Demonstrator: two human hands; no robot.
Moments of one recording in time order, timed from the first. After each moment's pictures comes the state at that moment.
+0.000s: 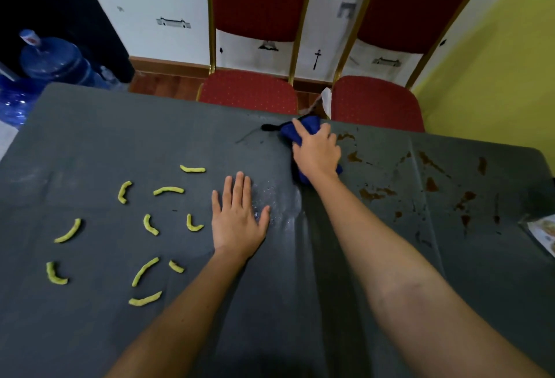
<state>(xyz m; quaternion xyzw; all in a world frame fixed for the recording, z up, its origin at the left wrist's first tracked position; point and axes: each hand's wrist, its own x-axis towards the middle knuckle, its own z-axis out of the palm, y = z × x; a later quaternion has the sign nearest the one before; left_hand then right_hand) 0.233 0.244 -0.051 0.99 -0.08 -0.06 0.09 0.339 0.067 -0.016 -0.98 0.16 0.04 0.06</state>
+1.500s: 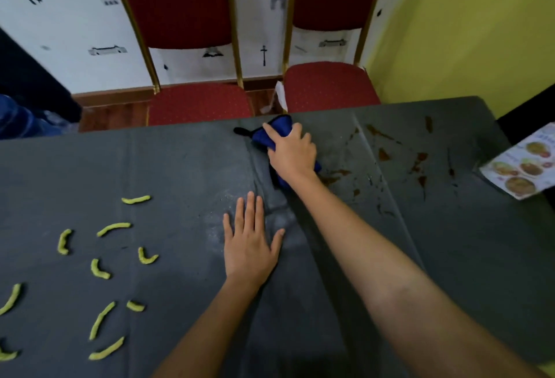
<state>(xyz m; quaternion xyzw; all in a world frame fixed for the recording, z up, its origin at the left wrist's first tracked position) 0.193 0.168 -0.050 0.97 -0.20 -0.11 0.07 0.311 0.014 -0.021 -0.98 0.19 0.02 0.06</state>
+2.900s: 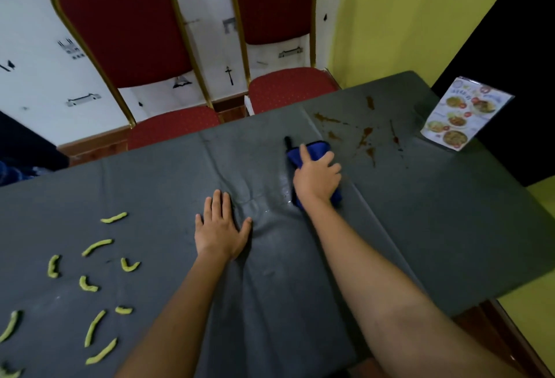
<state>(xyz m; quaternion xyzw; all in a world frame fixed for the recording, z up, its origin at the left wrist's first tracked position) 0.205 0.161 -0.028 0.96 -0.20 -0.19 0.01 0.188 -0.044 -0.022 -0.89 0.45 0.01 0.11</state>
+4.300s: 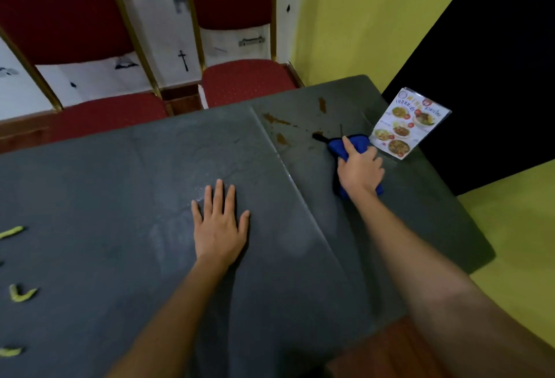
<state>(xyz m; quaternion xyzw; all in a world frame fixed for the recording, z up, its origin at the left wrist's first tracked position) 0.163 0.051 -0.045 0.95 -0.27 -0.12 0.08 0.104 -0.232 -0.015 -0.86 0.51 0.01 0.05</state>
